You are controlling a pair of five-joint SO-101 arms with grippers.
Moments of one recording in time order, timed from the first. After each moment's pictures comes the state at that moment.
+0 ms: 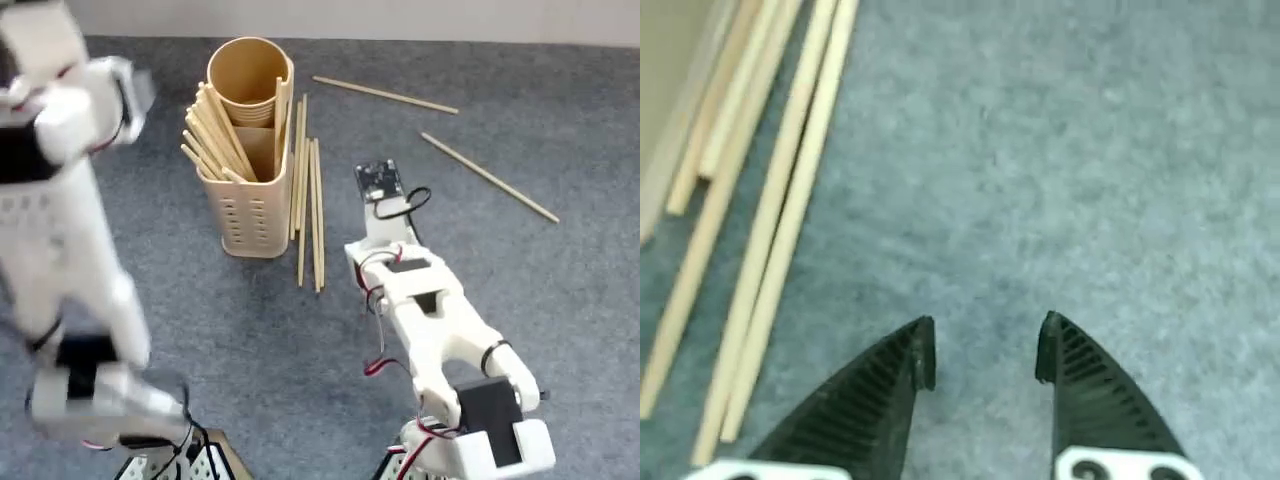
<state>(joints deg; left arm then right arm) -10.3 9.4 -64.1 99.6 8.6 -18.9 -7.9 53.6 13.8 4.7</state>
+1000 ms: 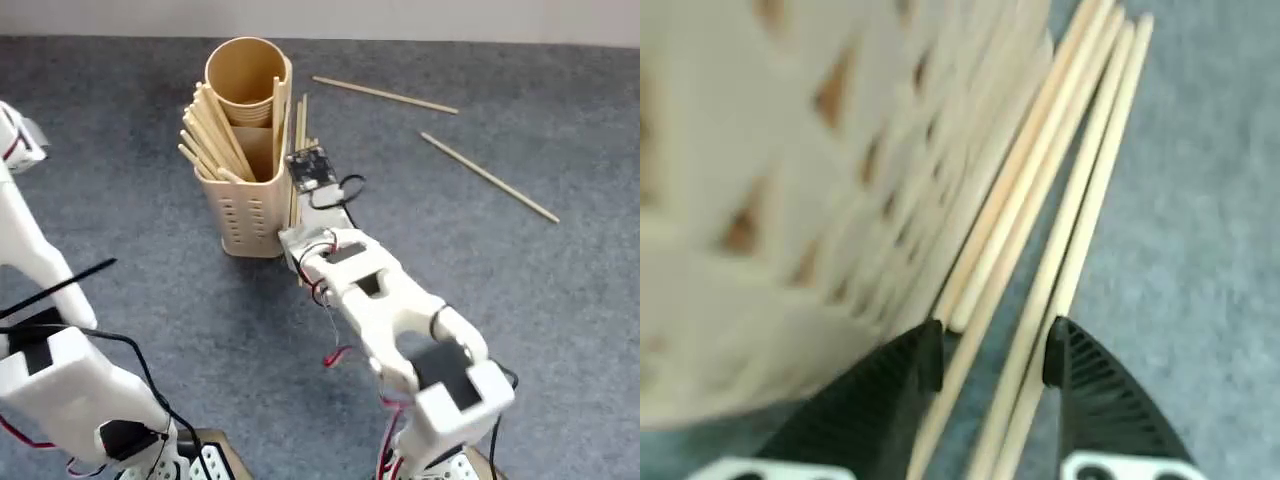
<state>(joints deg) -37.1 14.0 -40.3 94.5 10.5 -31.9 10.2 35.3 10.7 0.0</state>
